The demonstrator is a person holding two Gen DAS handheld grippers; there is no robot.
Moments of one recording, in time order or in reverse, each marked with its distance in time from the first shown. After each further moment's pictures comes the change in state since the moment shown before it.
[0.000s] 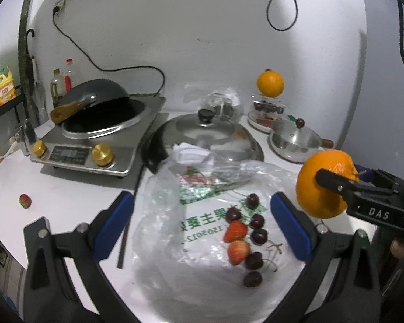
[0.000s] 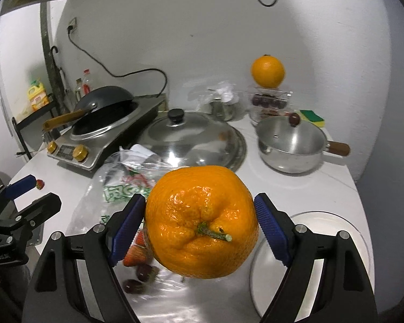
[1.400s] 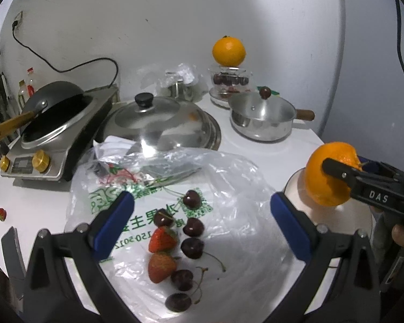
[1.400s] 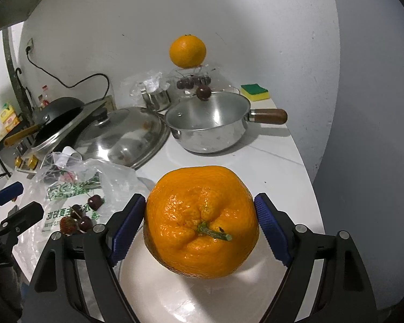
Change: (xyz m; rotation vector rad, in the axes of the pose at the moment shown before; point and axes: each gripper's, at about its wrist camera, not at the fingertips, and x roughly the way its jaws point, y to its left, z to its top) left arm 0.067 -0.112 -0.001 0.112 0.106 -0.034; right arm 0.012 -0.140 -0.027 0.137 0.044 -0.081
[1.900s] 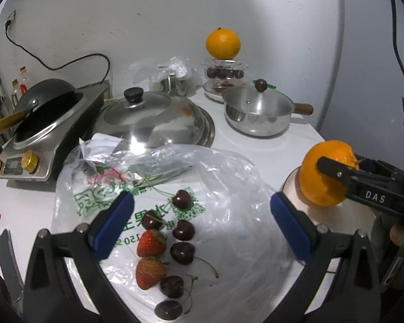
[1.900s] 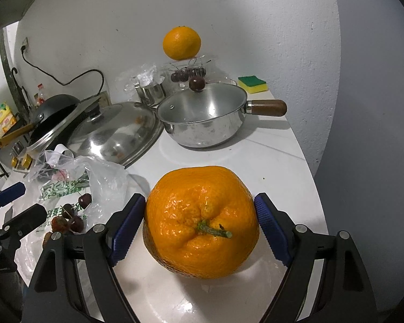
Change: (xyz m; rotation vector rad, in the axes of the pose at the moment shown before) left arm 0.015 -0.008 0.001 0.011 0.023 -0.018; right arm 0.013 -0.004 -0.001 0.004 0.024 -0.005
